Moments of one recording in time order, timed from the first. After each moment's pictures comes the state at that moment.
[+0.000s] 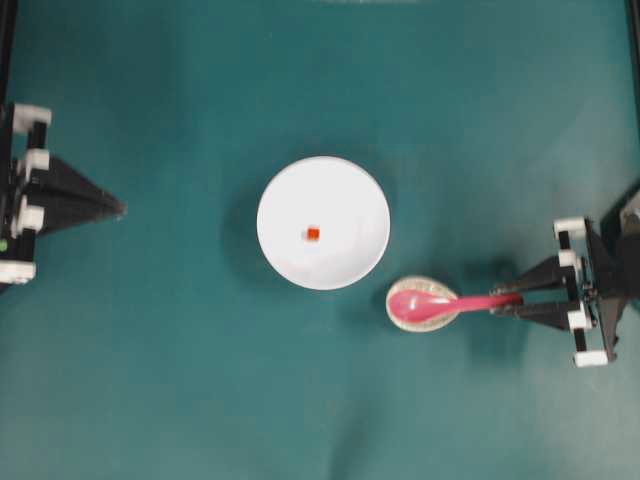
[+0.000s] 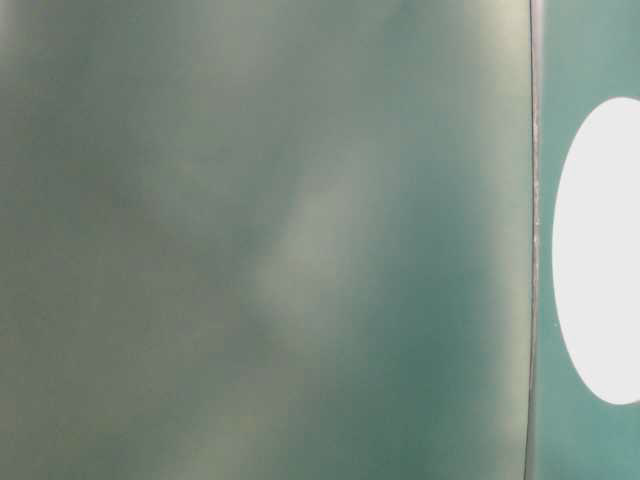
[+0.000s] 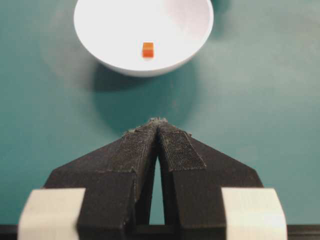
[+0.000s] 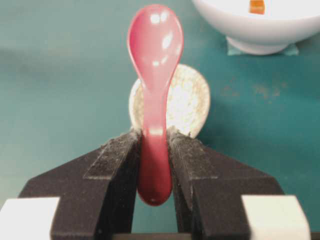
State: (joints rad) left arm 0.00 -0.96 1.15 0.01 0.17 0.00; right arm 0.66 -0.14 1.44 0.67 -1.12 -0.05
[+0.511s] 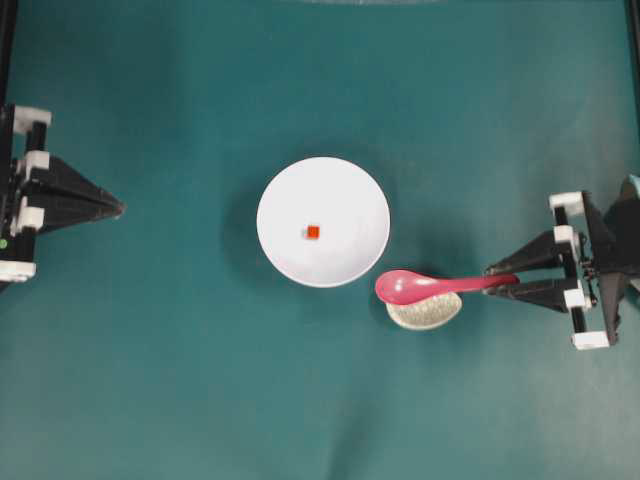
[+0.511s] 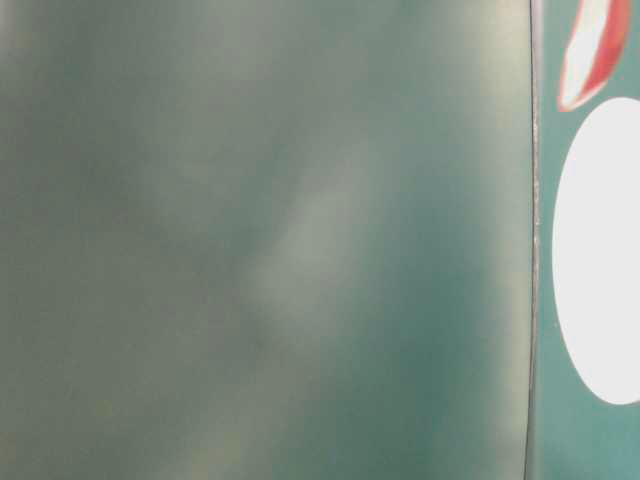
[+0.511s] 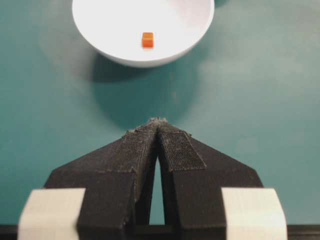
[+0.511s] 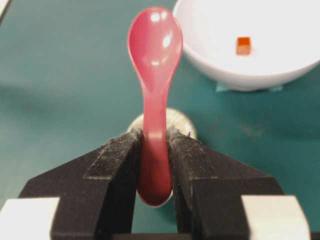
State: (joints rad) left arm 0.00 -0.96 1.15 0.01 0.19 0.00; right arm 0.40 -0.57 1.32 0.67 -0.57 -0.34
